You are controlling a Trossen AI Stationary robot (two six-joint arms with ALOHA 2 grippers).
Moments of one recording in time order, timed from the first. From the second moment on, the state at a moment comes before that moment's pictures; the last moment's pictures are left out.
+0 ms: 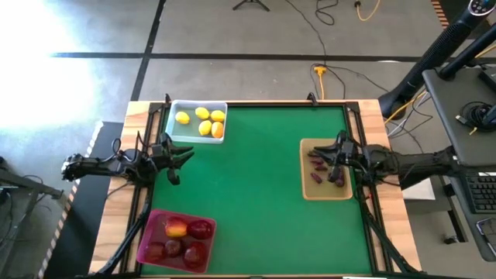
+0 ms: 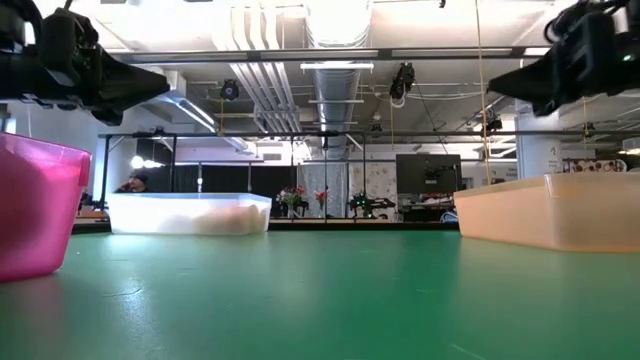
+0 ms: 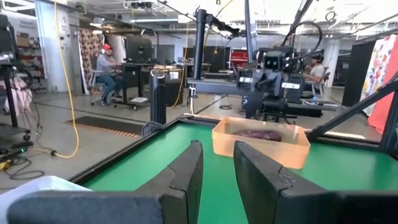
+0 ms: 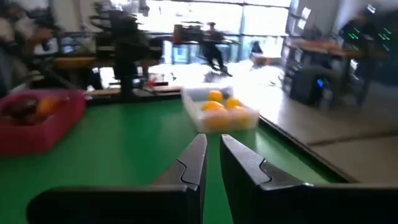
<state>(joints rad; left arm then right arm) -0.09 0.00 0.01 0.11 -0.40 -0.01 0.03 0.15 0.12 0.07 0.32 0.00</state>
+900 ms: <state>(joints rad) -0.09 0.03 0.01 0.04 -0.17 0.08 0.03 0.02 0.01 0.06 0.18 0.04</state>
